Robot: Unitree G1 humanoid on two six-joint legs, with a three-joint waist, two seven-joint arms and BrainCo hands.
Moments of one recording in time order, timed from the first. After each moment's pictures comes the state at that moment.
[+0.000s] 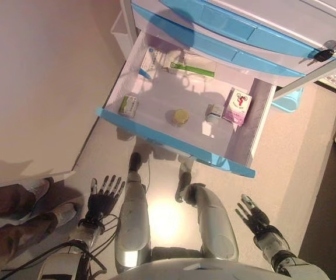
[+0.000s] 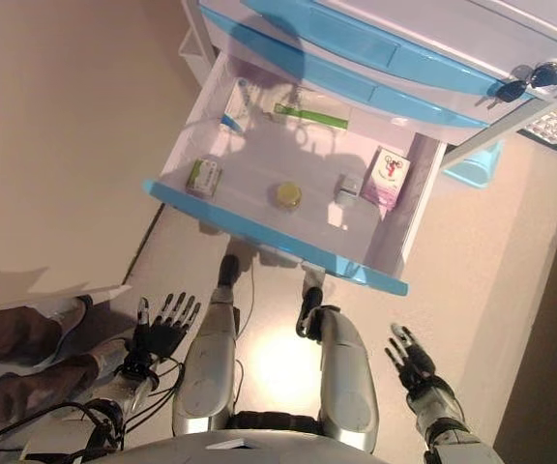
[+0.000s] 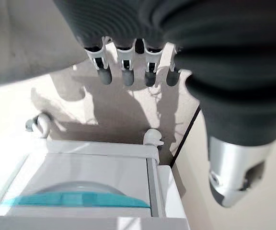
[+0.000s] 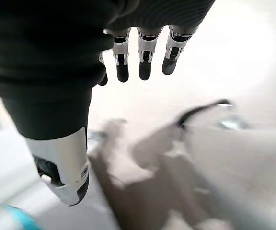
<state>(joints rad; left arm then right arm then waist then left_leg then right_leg) -0.15 0.31 0.08 1.22 -1.39 0.14 -0.73 -0.10 -0.31 -0.07 1.16 1.00 -0.18 0.28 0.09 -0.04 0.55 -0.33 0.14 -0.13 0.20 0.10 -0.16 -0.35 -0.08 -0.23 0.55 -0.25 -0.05</state>
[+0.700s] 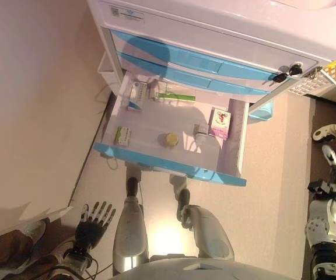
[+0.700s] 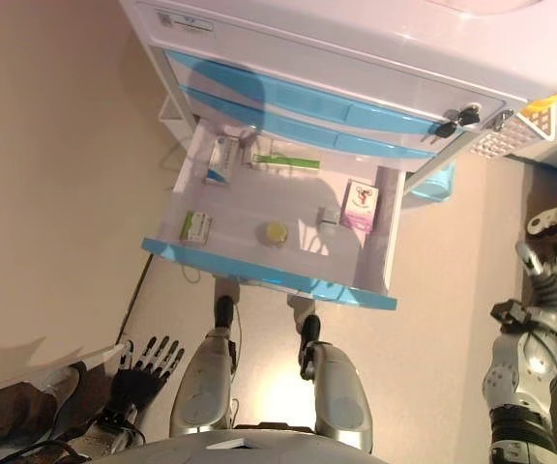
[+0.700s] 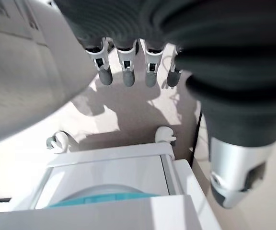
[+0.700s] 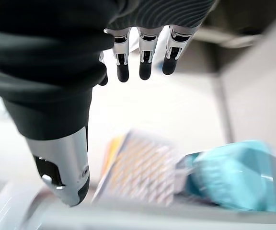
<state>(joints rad) 0.07 0.32 0.12 1.09 -1.29 0.15 -0.67 0.01 -0.50 -0.32 0.27 0.54 -0.48 -0.21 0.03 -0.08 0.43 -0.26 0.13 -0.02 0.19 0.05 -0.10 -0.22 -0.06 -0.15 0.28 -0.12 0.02</state>
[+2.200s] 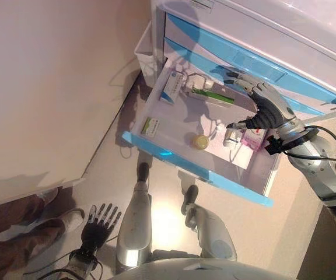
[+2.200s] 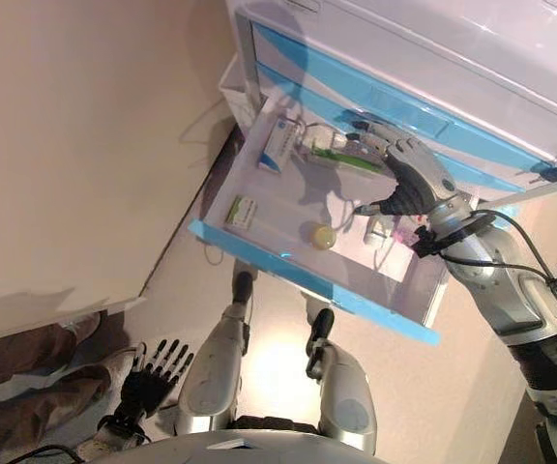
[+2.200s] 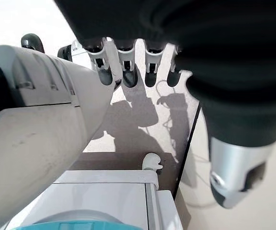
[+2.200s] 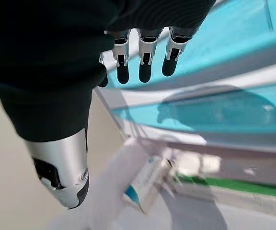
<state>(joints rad) 0.08 0.30 0.07 1.03 -1.28 0.11 -0.64 -0.30 -0.89 0.18 -0.17 -0.32 -0.18 -0.04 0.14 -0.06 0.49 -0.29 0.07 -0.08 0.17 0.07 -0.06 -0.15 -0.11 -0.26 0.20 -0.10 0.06</state>
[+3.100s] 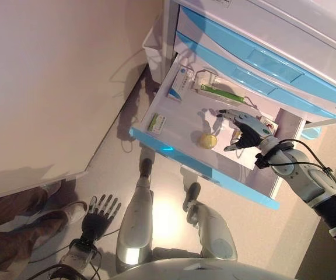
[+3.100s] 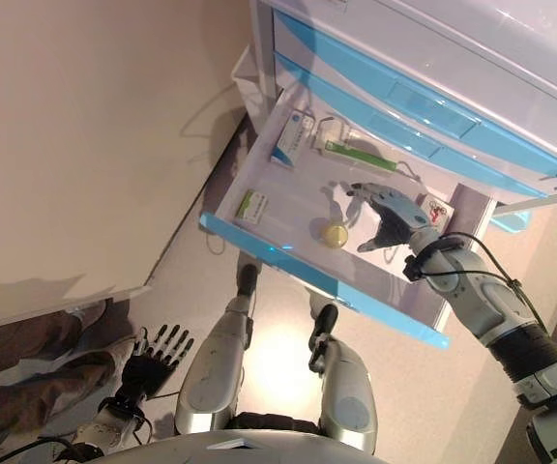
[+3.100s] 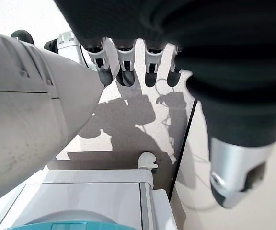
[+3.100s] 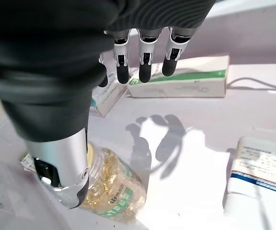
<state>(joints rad) 0.03 0.33 0.03 1.03 -1.30 0.11 -0.62 -0.36 -0.86 0.42 0.12 -0.39 -0.15 -0.04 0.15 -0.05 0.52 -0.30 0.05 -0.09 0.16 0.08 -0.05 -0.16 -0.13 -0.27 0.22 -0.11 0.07</state>
